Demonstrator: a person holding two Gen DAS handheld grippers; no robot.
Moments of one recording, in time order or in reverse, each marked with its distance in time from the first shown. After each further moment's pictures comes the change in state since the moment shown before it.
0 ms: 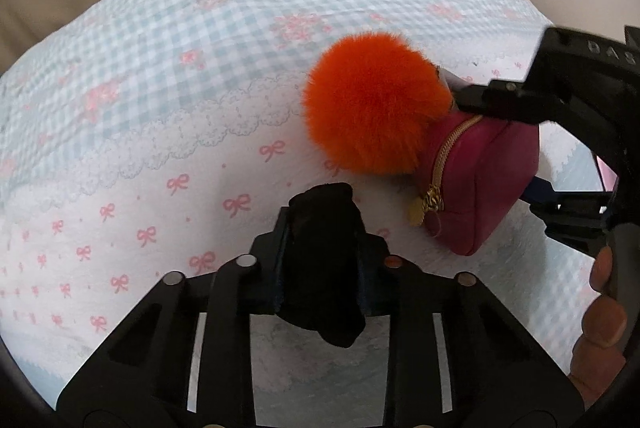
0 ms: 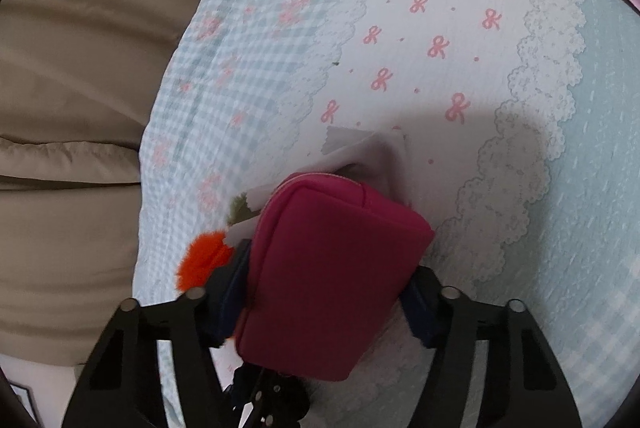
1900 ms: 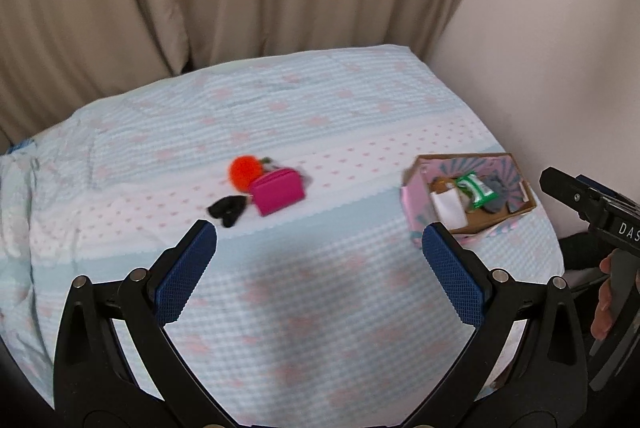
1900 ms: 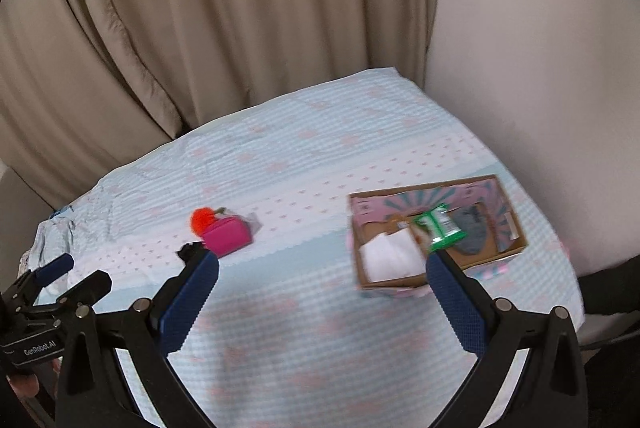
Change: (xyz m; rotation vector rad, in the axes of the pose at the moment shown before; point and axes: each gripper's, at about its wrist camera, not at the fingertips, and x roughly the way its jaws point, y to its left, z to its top) left arm -0.376 -0.176 -0.013 -0.064 -0.169 0.002; right arm -0.438 0.020 0.021 -0.754 -0.218 -0.240
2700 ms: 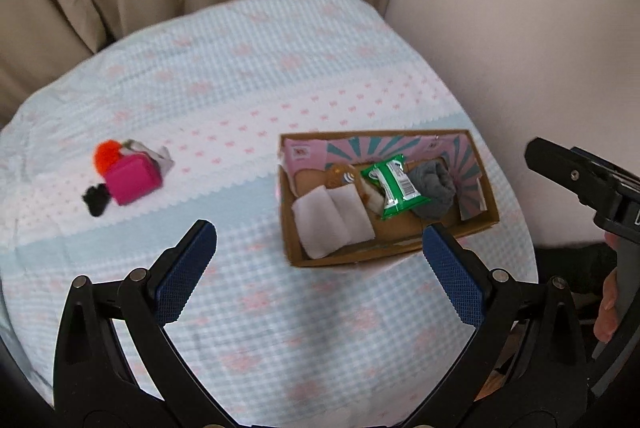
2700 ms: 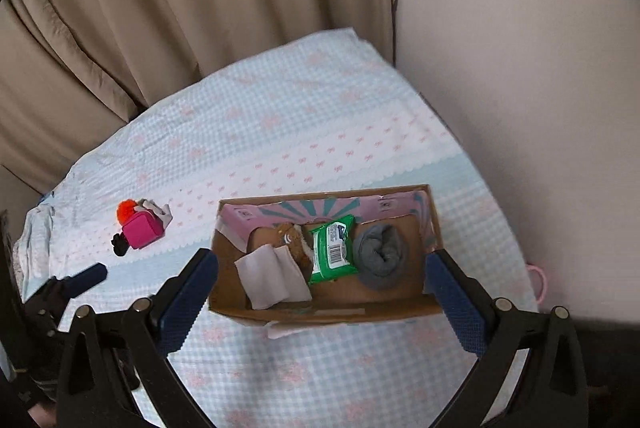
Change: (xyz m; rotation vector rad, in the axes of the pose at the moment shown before) left arm 0.141 -0.265 0.026 0.013 0.162 -0.019; right arm 0.075 -0.227 0.066 -0.027 0.146 0.029
